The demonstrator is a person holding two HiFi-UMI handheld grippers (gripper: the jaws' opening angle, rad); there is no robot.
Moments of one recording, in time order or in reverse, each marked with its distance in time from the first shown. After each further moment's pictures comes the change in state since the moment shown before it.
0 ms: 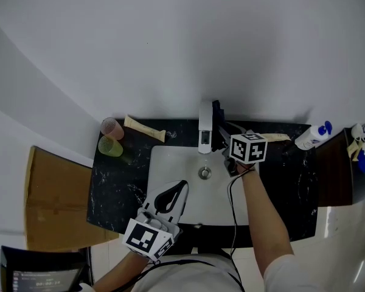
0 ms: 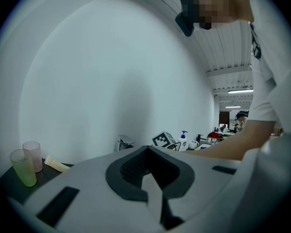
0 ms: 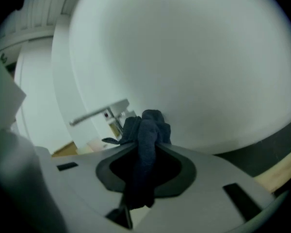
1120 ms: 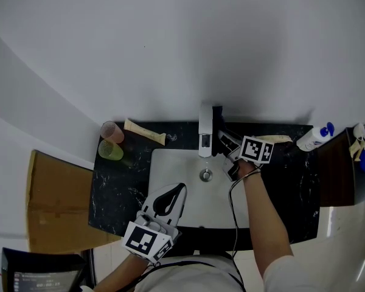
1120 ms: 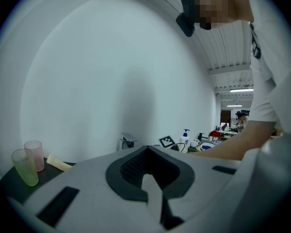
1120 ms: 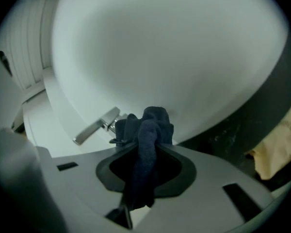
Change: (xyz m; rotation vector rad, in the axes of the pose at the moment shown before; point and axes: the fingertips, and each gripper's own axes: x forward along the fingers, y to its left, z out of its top) left arm 0.002 0.007 -0.005 0.004 0.014 0.015; right arm 0.002 0.006 -0.007 0.392 -0.074 0.253
